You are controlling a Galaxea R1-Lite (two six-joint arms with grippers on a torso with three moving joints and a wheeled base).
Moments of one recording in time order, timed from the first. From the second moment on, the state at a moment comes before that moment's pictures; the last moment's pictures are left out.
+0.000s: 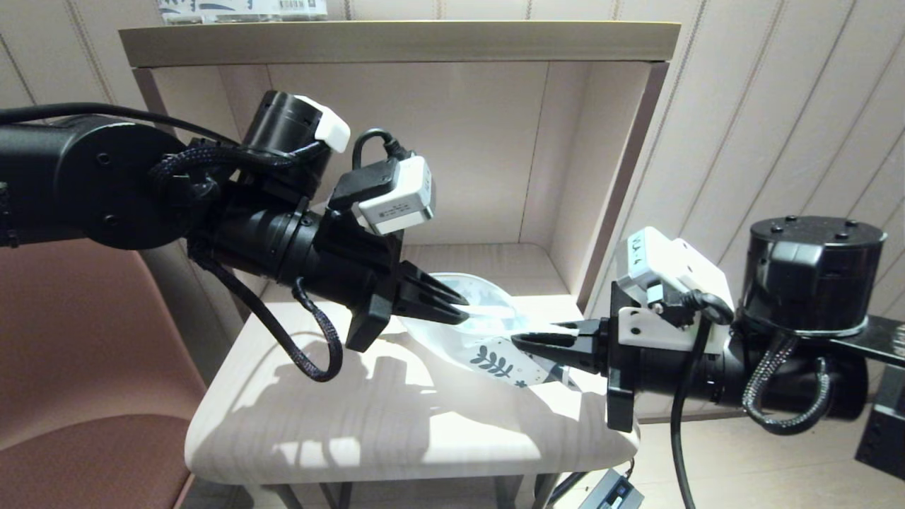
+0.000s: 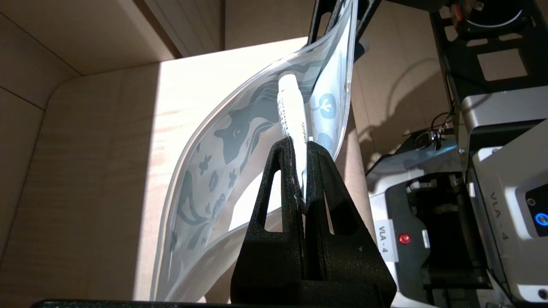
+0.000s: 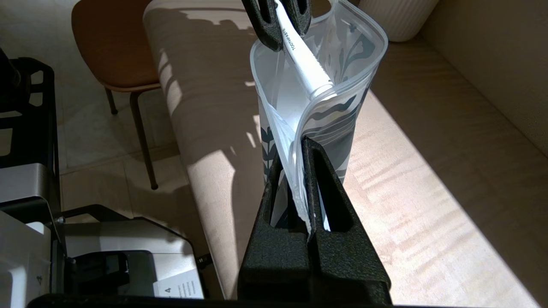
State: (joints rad) left arm -0.60 1.80 -1.54 0.43 -0.76 0.83; right arm 0.57 1.51 -0.72 -0.61 0.53 -0.34
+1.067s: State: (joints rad) left arm -0.60 1.84 -1.71 0.67 -0.52 0.95; right arm 0.59 1.52 -0.72 -0.61 0.53 -0.34
